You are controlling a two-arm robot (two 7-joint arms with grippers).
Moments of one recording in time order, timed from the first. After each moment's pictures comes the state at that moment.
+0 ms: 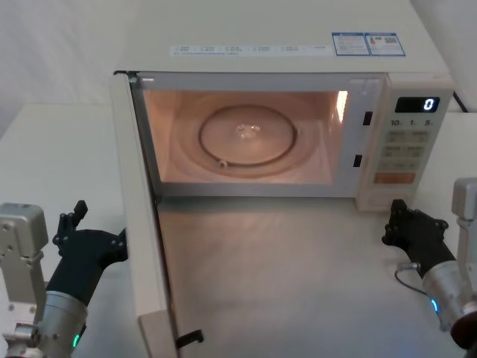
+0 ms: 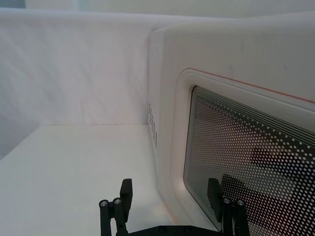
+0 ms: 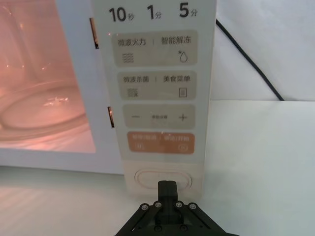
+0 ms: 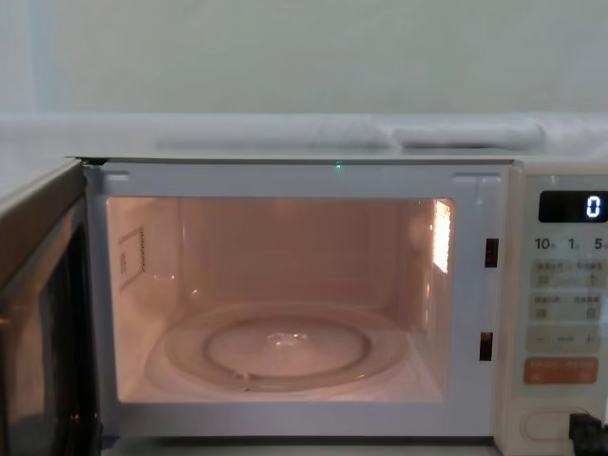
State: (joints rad) left arm 0.27 0.24 0.04 -1.85 -0.25 -0.02 -0.02; right arm 0.02 0.04 -0.10 -1.50 0.09 0.03 0.10
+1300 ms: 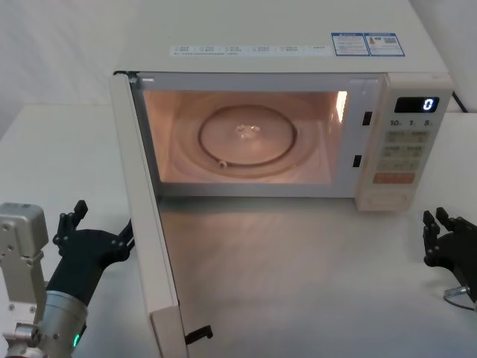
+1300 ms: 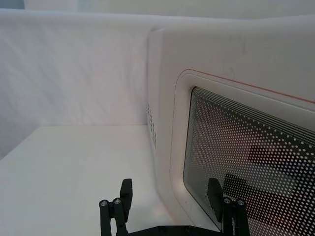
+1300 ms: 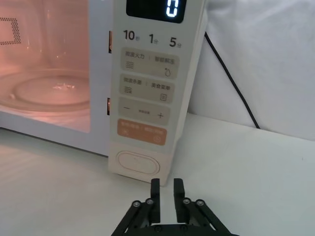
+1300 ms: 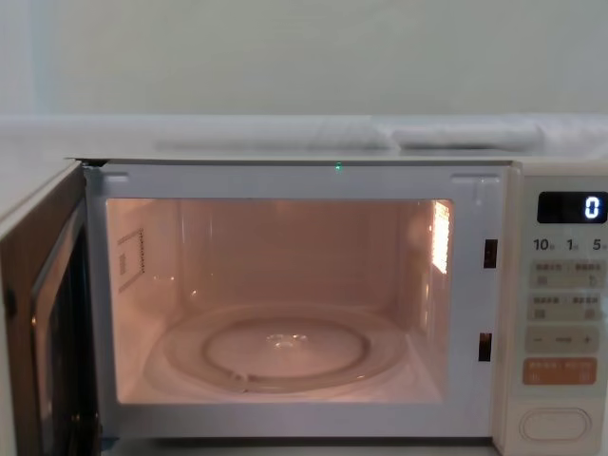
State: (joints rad) left arm 0.27 0.24 0.04 -1.85 -0.25 -0.02 -0.02; right arm -0.12 0.20 -0.06 -1.64 0.05 -0.05 0.17
